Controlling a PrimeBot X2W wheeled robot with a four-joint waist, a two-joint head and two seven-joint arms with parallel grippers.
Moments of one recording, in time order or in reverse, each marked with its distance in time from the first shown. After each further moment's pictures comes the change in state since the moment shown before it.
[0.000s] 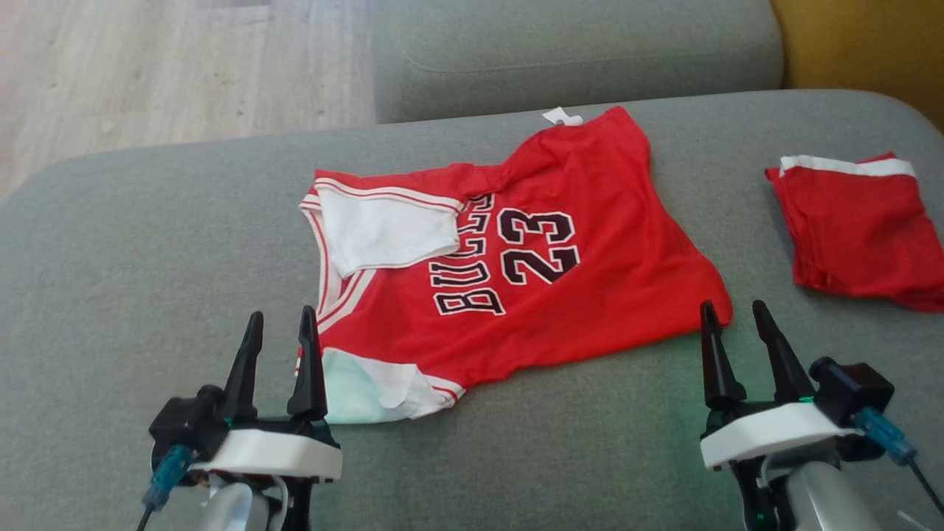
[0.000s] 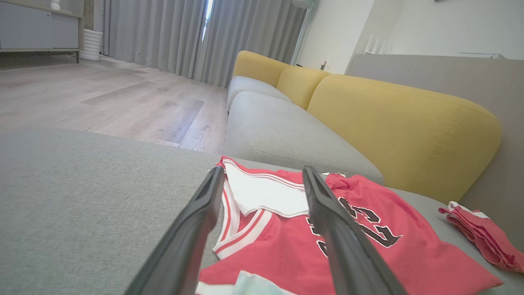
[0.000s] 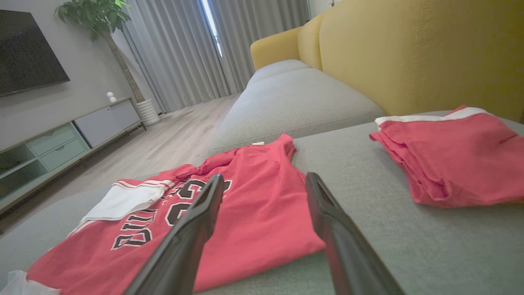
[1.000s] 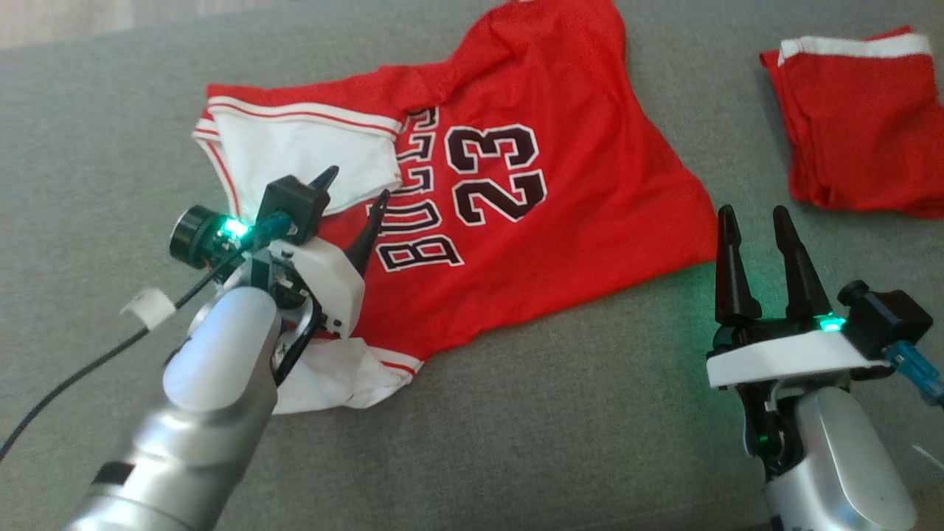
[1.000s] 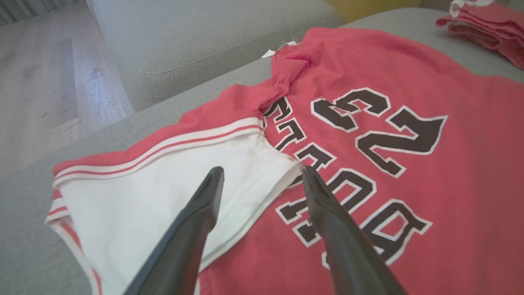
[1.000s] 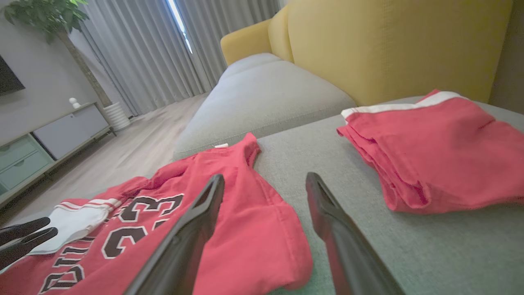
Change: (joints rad) left arm -0.563 0.148 -0.383 0.309 0.114 -0.026 0.340; right arm -0.115 0.009 -0.022 -0.102 0.039 0.000 0.000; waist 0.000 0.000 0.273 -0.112
